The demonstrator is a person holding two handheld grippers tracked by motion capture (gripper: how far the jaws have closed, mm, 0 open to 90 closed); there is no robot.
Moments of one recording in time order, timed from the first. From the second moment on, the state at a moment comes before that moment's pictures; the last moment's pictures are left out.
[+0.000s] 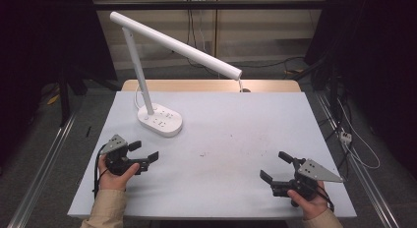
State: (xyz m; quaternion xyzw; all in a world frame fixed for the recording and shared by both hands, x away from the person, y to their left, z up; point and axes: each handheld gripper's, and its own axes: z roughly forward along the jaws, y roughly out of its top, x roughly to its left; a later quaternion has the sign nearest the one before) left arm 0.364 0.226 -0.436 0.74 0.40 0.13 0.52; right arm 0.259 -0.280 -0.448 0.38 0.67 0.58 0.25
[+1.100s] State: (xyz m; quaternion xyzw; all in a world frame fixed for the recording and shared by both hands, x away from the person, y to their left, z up) left arm 0.344 0.236 -0.444 0.74 0.40 0.13 0.52; right arm 0.258 -0.280 -0.447 0.38 0.67 0.58 0.25
